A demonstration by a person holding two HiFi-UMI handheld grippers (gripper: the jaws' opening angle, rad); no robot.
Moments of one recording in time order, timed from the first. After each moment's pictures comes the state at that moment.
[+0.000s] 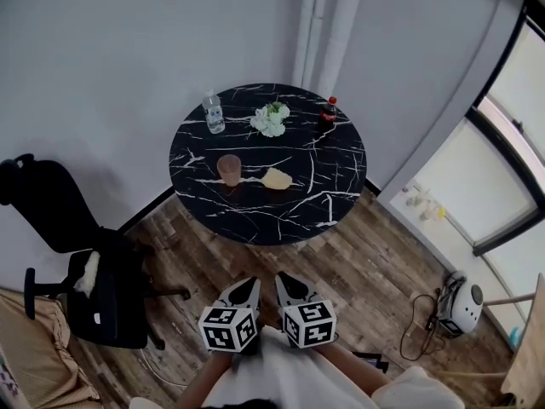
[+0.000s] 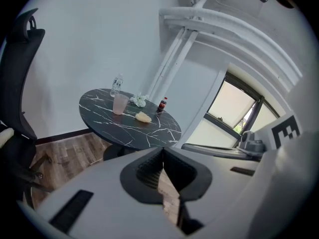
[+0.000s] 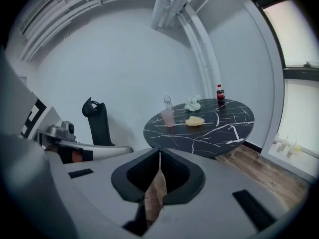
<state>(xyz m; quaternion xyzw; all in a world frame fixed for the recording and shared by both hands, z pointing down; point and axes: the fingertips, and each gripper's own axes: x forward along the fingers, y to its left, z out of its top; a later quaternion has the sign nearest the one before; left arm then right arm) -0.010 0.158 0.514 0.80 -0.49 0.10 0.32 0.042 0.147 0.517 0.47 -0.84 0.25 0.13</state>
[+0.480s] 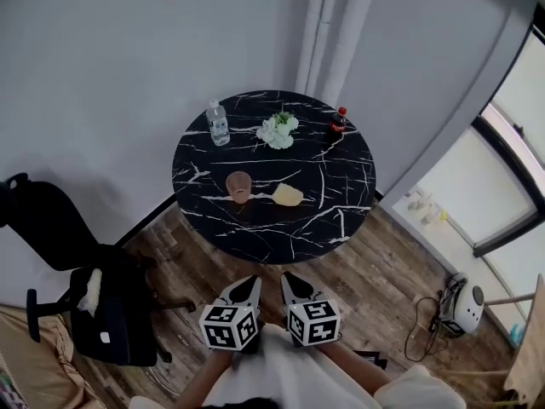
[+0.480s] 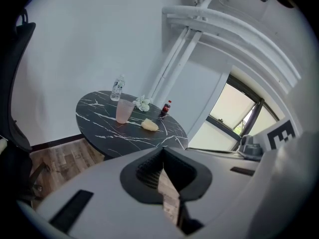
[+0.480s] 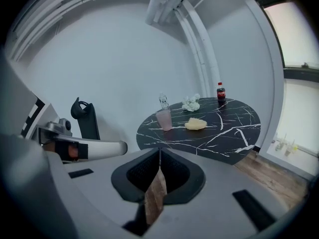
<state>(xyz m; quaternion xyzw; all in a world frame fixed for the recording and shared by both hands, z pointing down) -0.051 0.091 0.512 0.81 -0.48 0.10 0.33 0.014 0.085 0.523 0.49 -0.82 0.26 0.14</state>
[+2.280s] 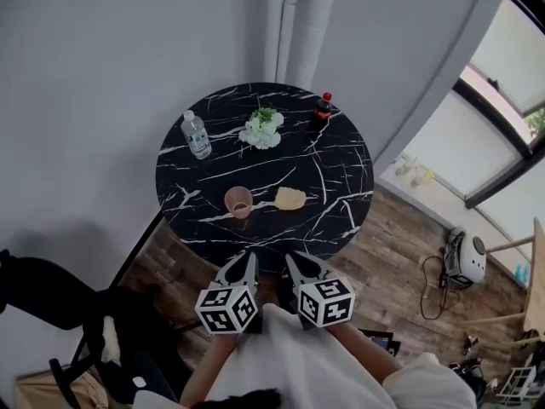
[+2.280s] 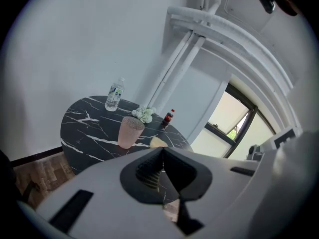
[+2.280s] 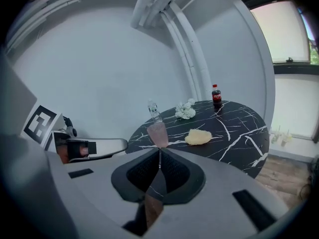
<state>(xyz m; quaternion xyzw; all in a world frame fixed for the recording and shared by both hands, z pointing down) -0.106 -0.033 0.500 0.84 -0.43 0.08 0.32 -0.021 -0.007 0.510 0.56 -0.77 0.29 0.10</state>
